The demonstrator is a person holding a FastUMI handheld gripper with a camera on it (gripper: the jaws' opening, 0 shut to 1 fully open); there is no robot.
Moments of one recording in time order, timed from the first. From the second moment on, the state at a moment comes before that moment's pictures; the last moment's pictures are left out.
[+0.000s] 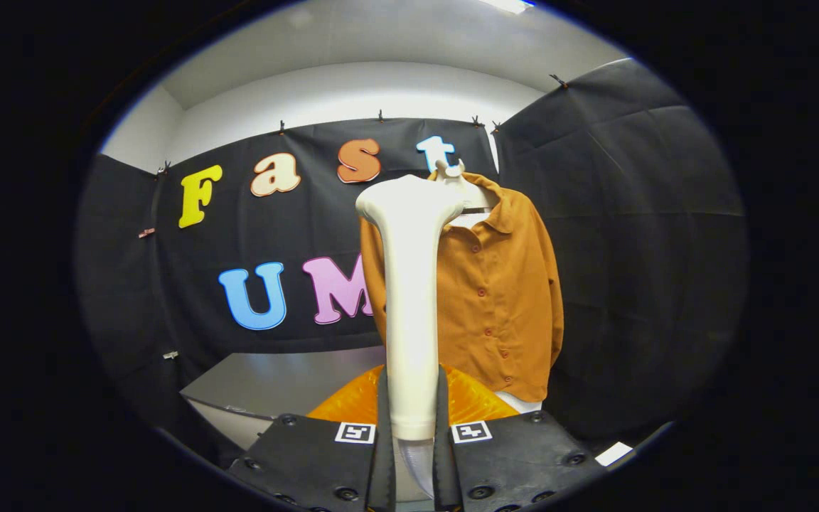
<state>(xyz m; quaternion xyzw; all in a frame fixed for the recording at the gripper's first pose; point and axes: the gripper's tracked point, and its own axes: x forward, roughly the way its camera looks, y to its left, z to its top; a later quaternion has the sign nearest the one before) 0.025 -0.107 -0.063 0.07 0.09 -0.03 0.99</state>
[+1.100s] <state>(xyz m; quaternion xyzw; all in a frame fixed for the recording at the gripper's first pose) 0.021 -0.017 -0.053 0.01 0.08 0.04 1.00</state>
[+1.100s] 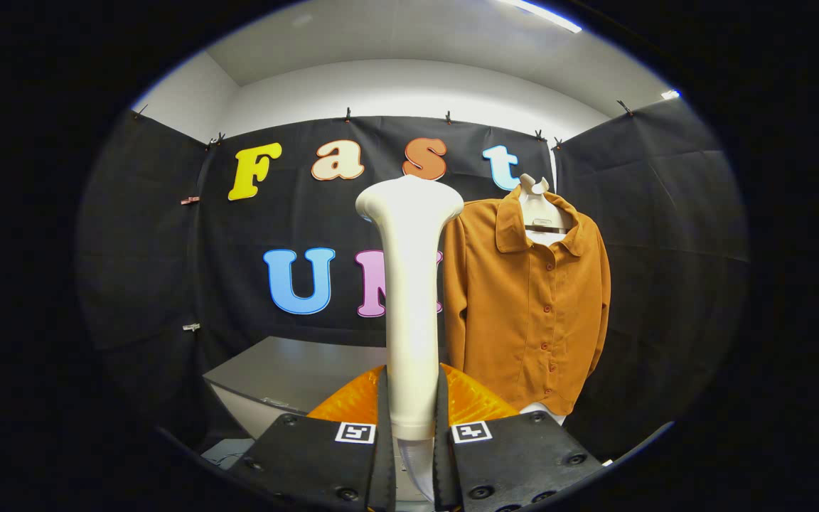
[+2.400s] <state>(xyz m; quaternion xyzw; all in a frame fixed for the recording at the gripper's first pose) 0.013 -0.006 -0.062 0.02 0.09 0.05 0.99</state>
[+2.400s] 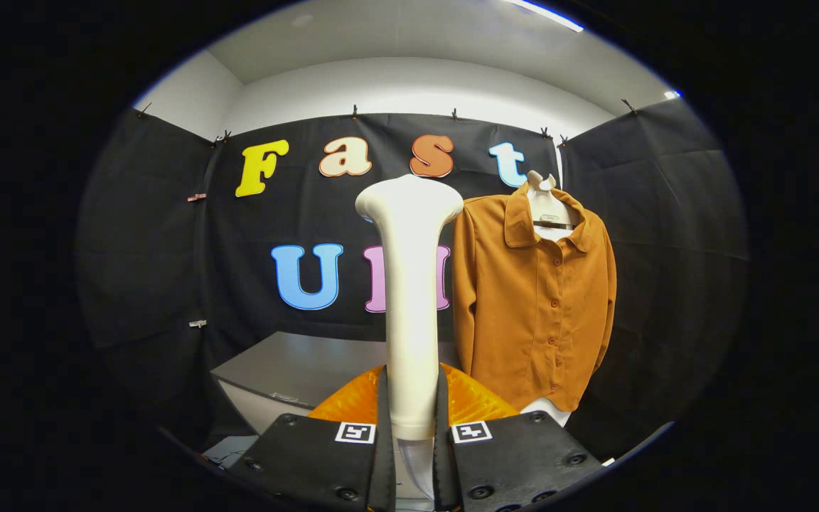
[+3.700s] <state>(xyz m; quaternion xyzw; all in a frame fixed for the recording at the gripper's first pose) 0.018 0.009 -0.064 0.01 0.09 0.06 0.99</state>
